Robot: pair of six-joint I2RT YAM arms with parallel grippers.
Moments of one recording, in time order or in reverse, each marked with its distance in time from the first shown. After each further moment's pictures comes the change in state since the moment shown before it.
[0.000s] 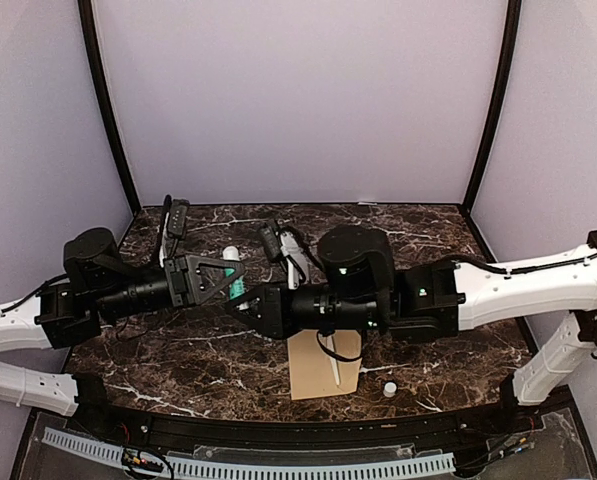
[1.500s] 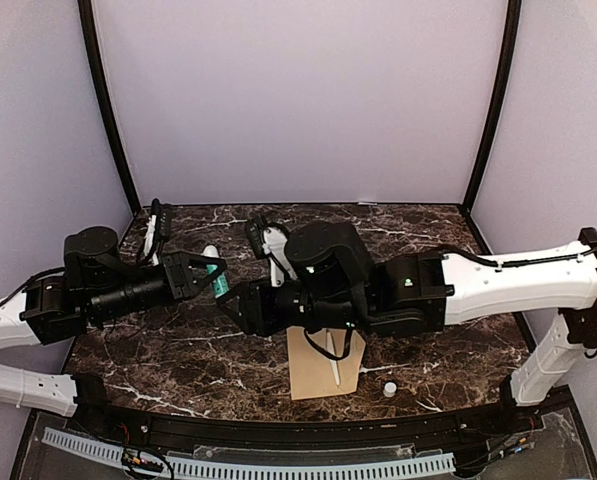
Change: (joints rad) left arm -0.007 -0.047 0.062 -0.255 -0.262 -0.023; right arm 0.033 0.037 0.113 -0.130 0.116 -0.051
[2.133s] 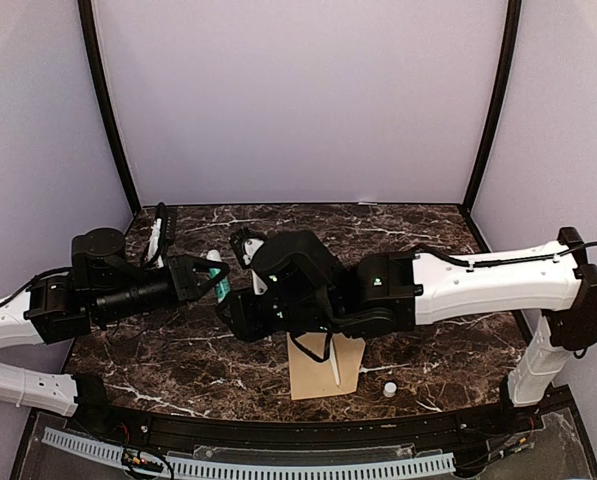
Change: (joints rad) left arm 0.000 0.028 0.000 -0.024 -0.011 -0.032; right arm 0.002 0.130 0.131 -0.163 0.065 -0.005
